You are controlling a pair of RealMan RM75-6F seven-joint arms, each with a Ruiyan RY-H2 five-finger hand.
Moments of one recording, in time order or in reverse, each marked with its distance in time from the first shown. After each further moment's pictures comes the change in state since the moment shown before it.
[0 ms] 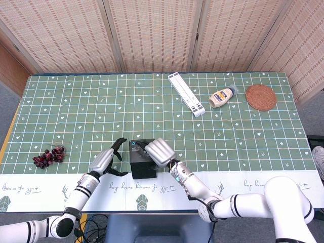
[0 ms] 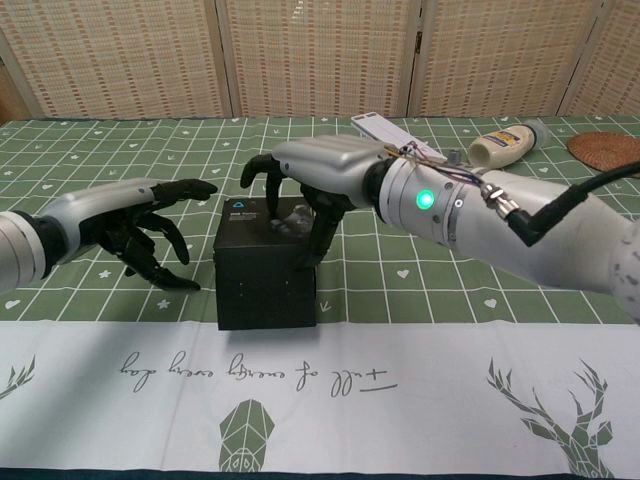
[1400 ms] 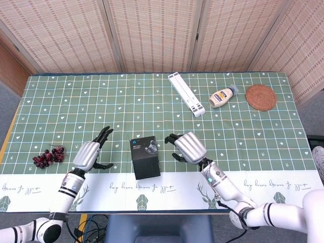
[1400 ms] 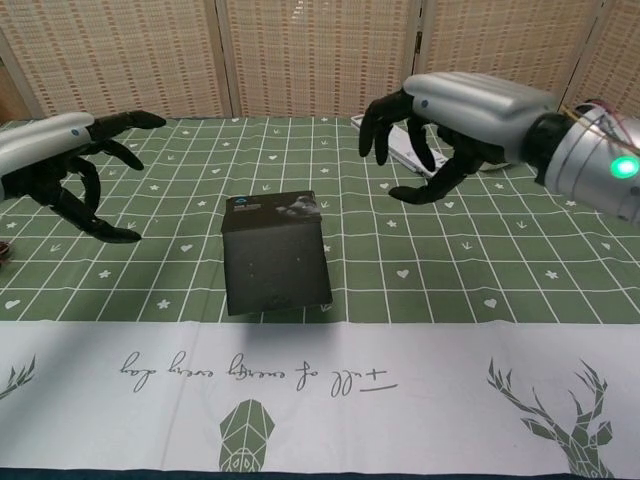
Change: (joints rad) left arm 0.070 0.092 0.039 -0.001 0.217 0.240 0.106; right arm -0.273 0.245 -0.058 -0.109 -0.356 0.184 0.209
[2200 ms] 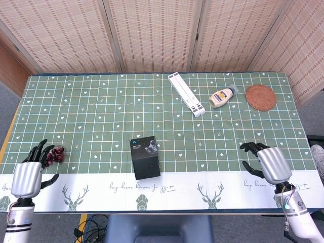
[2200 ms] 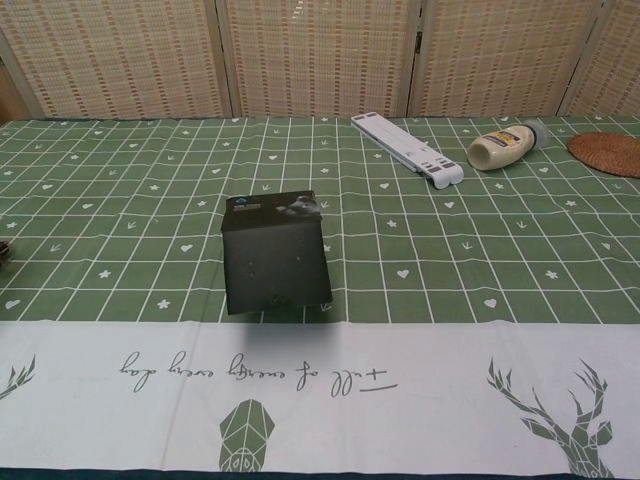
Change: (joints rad) left arm 0.338 0.164 0.141 -0.089 0.174 0.453 0.224; right arm -0.447 0.357 -0.158 -0.080 -0.163 0.363 0.260
